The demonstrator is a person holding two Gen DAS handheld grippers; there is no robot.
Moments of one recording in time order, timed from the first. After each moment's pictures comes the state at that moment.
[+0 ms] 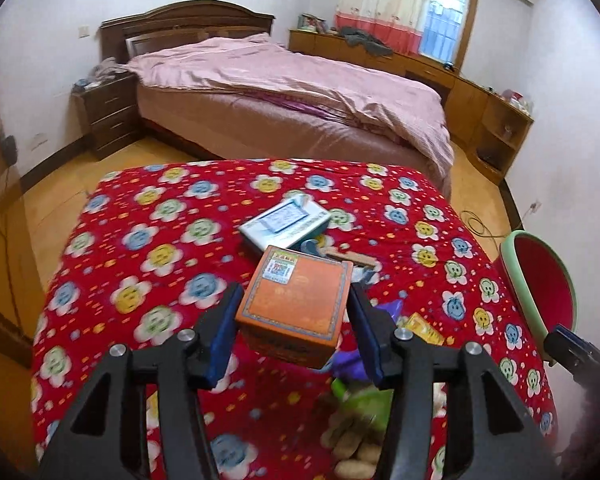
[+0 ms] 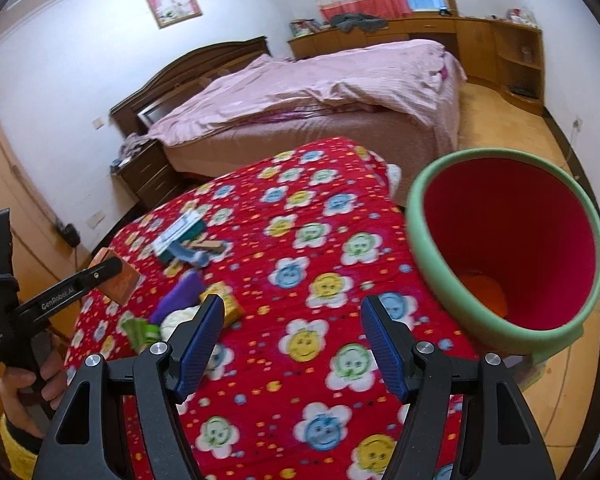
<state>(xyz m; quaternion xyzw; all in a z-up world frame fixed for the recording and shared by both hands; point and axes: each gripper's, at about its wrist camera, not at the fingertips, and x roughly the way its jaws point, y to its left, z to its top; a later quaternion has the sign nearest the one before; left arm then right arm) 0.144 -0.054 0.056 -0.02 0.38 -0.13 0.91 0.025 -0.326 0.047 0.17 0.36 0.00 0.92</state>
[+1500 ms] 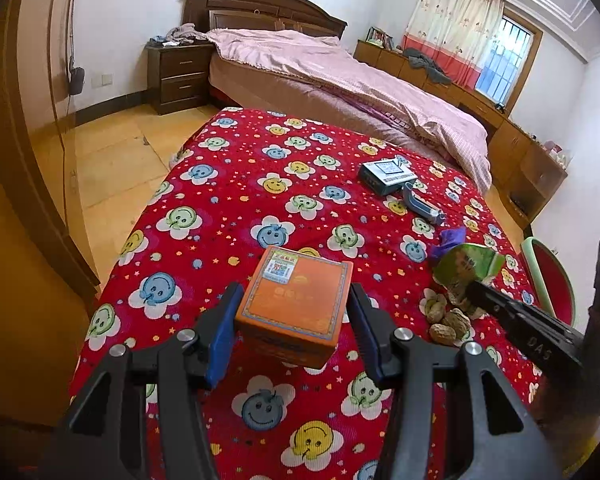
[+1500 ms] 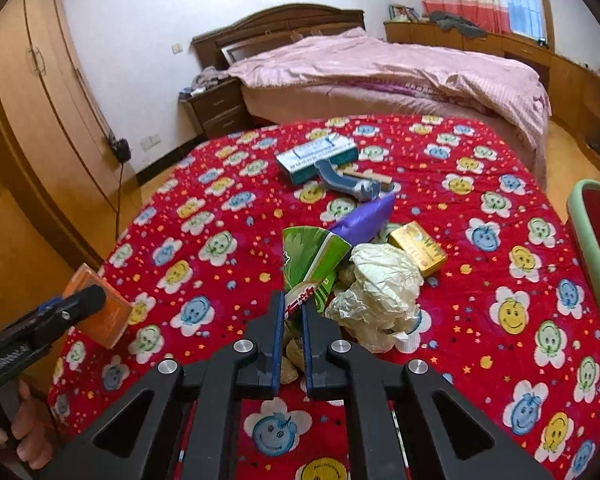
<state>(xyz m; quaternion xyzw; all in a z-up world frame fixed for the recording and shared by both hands) 0.034 0.064 0.031 -0.11 0.39 -0.06 0.91 0.037 -0.177 0.020 0.07 0.39 0.12 0.91</state>
